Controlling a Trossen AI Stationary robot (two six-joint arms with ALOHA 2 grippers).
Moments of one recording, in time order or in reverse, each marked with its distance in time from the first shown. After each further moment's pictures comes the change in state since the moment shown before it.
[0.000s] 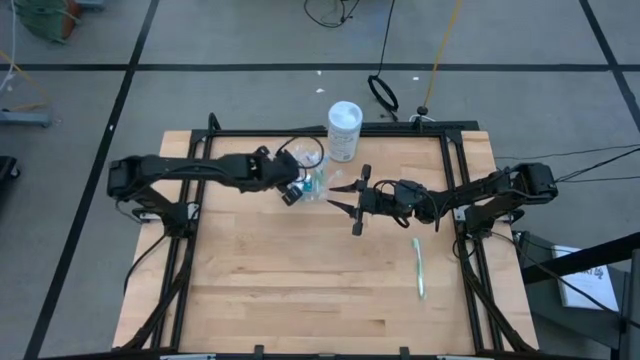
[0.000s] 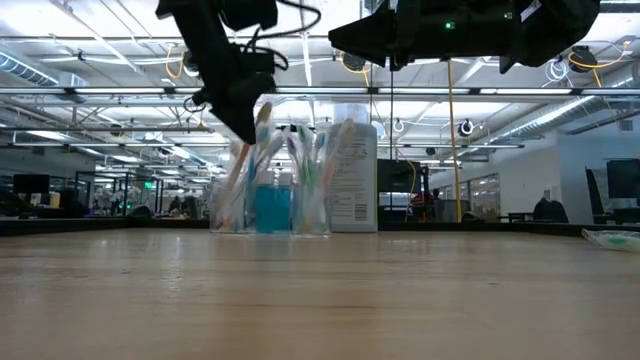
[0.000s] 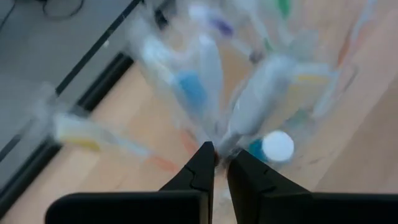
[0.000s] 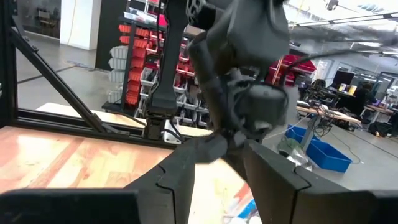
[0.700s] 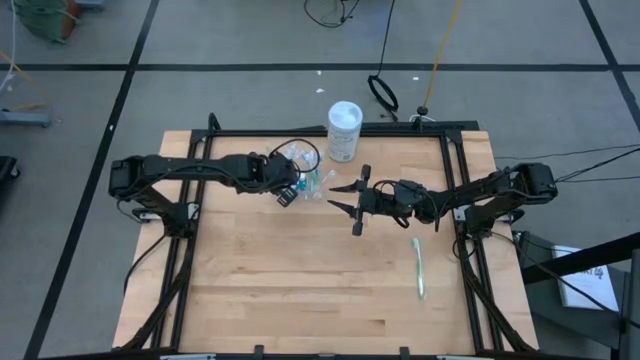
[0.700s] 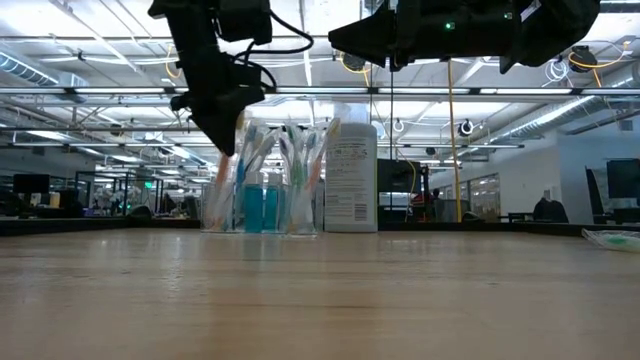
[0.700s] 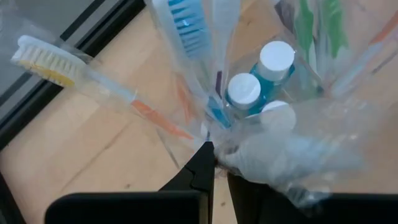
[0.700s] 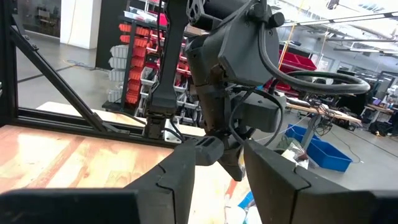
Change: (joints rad) left arm -0.007 0.022 0.001 -0.190 0.012 -0.219; right arm 0.000 0.000 0.000 -0.004 0.000 0.000
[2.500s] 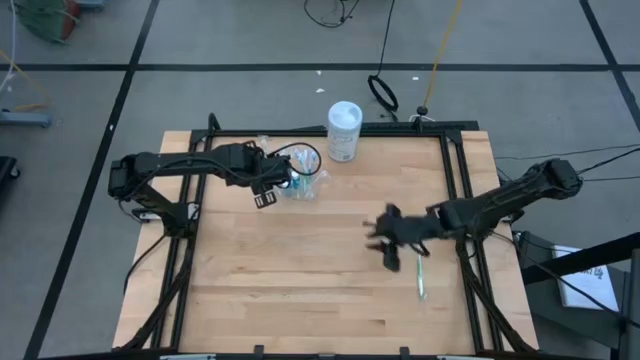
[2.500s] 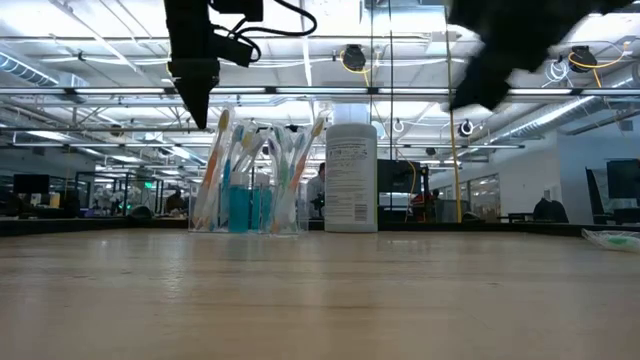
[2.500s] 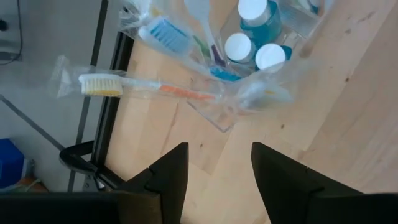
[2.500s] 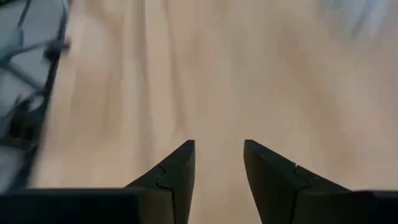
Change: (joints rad) left arm -0.005 -0.003 0.203 -0.403 -0.009 0.386; right arm 0.257 -0.265 0.074 -1.081 0.039 0.642
